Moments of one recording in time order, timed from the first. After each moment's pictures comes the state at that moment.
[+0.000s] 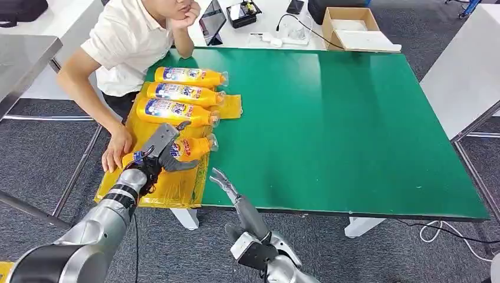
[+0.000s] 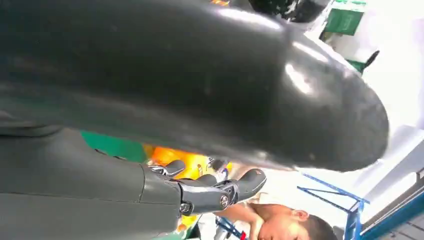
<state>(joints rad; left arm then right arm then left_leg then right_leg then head) -0.67 -0.10 0.06 -0.47 -0.63 -0.18 -0.39 -0.24 0.10 0.86 -1.13 0.27 -0.19 -0.70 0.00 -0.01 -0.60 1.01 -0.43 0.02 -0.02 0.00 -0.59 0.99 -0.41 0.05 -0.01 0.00</state>
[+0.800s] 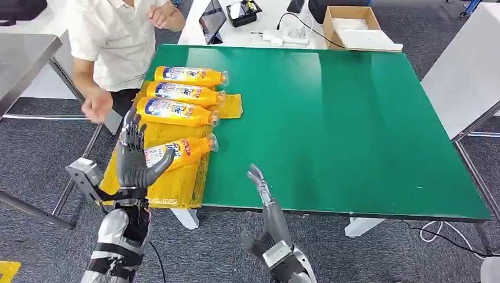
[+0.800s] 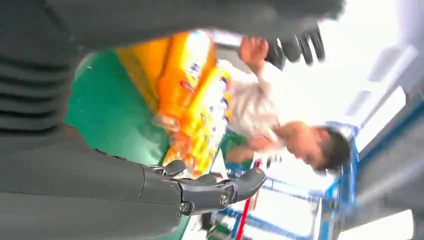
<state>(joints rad) -0.10 -0.19 -0.07 -1.45 -0.01 -0.09 -0.43 -0.04 0.04 0.74 -1.42 0.17 -0.29 -0.70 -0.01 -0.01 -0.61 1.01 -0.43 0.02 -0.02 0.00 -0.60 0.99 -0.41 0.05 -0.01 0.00</state>
